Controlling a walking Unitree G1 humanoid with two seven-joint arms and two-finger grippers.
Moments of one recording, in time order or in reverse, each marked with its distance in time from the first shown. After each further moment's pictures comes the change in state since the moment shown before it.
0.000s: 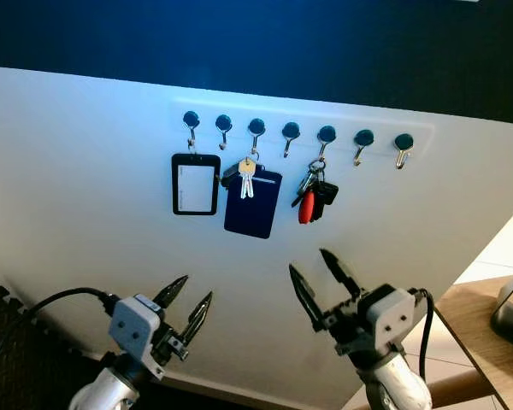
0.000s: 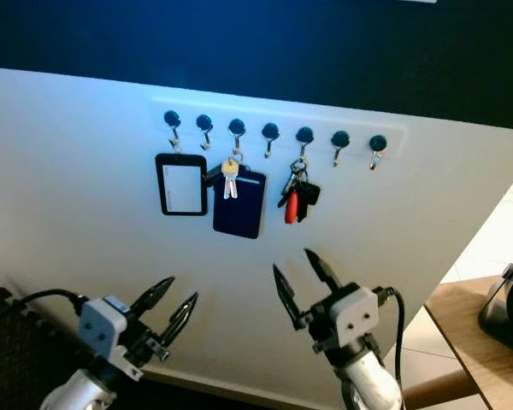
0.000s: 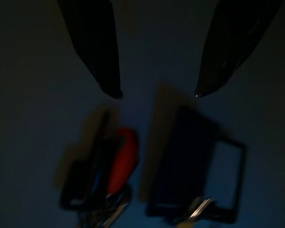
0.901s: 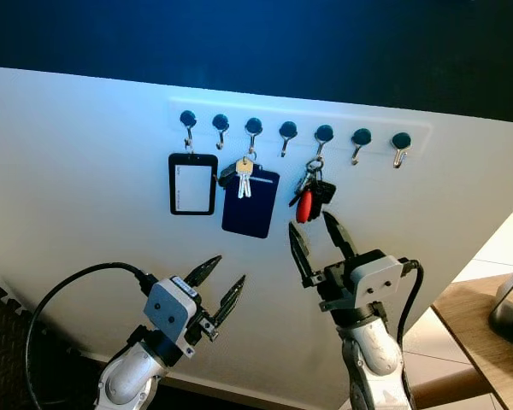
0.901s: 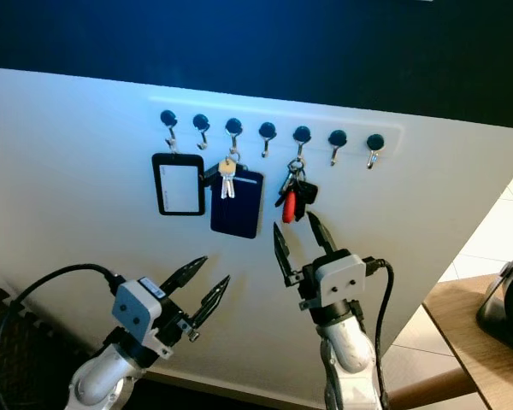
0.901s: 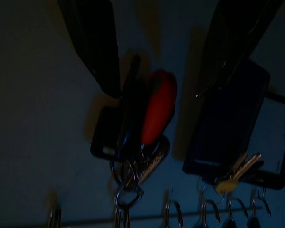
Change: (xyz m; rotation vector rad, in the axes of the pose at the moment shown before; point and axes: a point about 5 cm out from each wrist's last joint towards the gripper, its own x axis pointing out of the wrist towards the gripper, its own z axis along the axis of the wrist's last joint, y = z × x) left arm 0.027 -0.007 0.015 0.014 -0.092 -0.029; right arm 0.032 0.001 0.011 -0.038 -0.119 -0.095
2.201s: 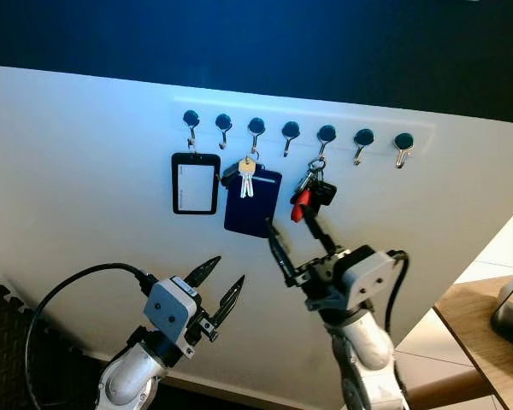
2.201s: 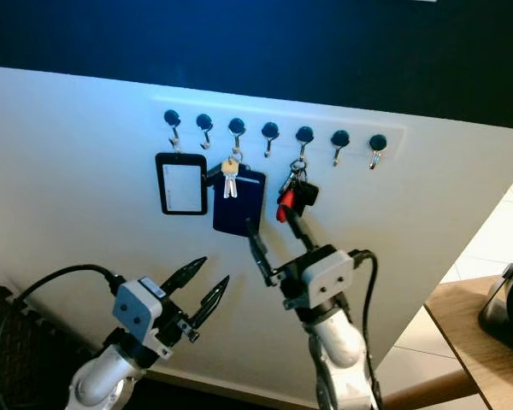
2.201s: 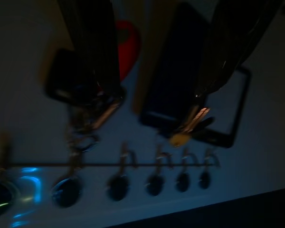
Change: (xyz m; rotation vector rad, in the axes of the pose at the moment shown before) left arm -0.002 0.001 -0.001 0.003 0.016 0.005; right arm 0.007 0.012 0.018 0.056 -0.074 0.097
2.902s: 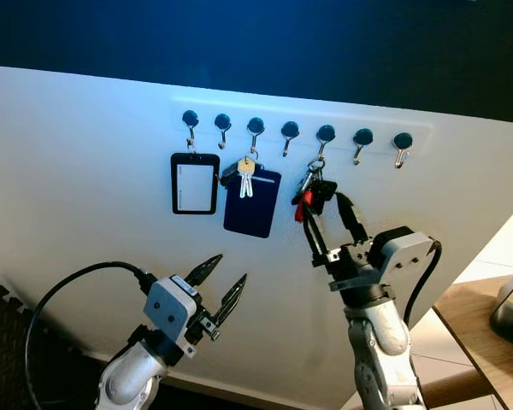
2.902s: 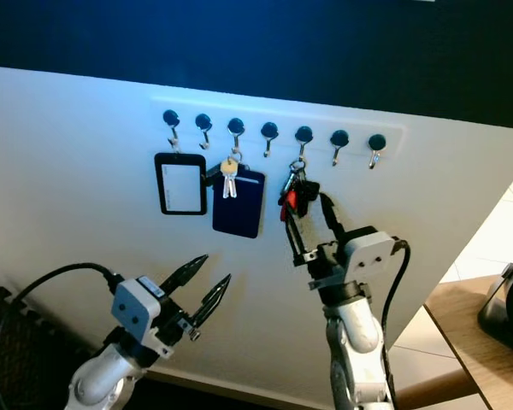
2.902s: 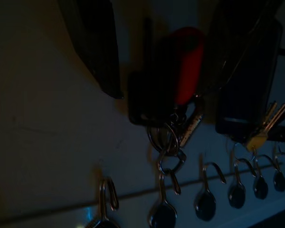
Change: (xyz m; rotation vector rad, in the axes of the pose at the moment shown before) left arm 0.012 -0.006 0.015 -0.047 -0.080 -0.022; right arm 0.003 -0.035 -0.008 0.091 0.053 -0.153
